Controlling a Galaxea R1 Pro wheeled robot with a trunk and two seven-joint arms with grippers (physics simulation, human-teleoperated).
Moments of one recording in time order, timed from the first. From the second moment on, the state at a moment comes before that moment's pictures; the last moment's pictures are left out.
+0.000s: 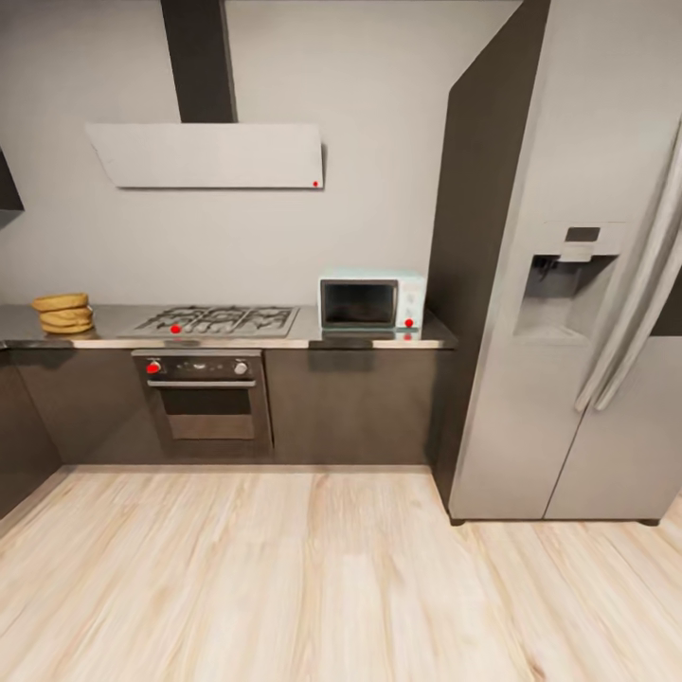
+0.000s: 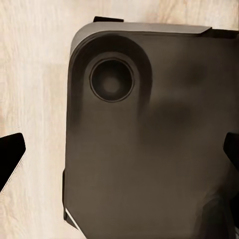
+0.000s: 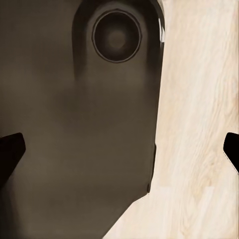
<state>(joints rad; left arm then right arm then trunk) 0.00 0.00 0.01 -0.05 0.08 -0.04 0.00 0.00 -0.02 0.02 0.00 0.01 0.00 -0.01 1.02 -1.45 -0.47</state>
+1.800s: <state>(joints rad) 0.00 0.00 0.02 -0.05 0.14 -0.05 0.01 0.00 -0.02 0.11 0.01 0.01 -0.08 0.00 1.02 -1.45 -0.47</state>
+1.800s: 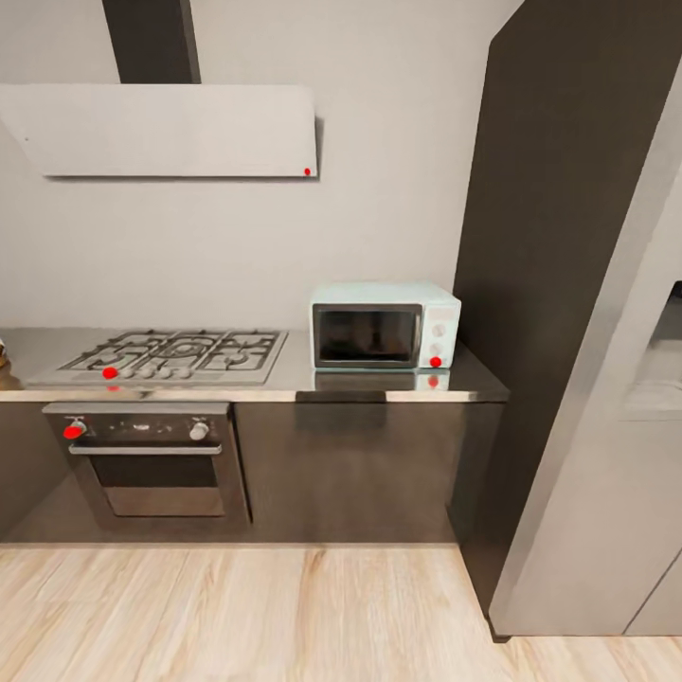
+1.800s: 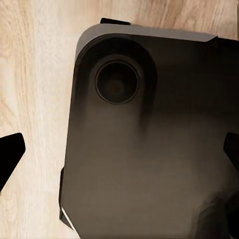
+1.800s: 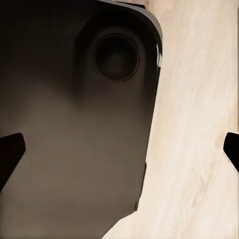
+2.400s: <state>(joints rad) 0.00 0.00 0.02 -0.05 0.14 -0.05 0.01 0.00 -0.02 0.11 0.01 0.01 -0.08 0.01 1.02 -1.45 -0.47</state>
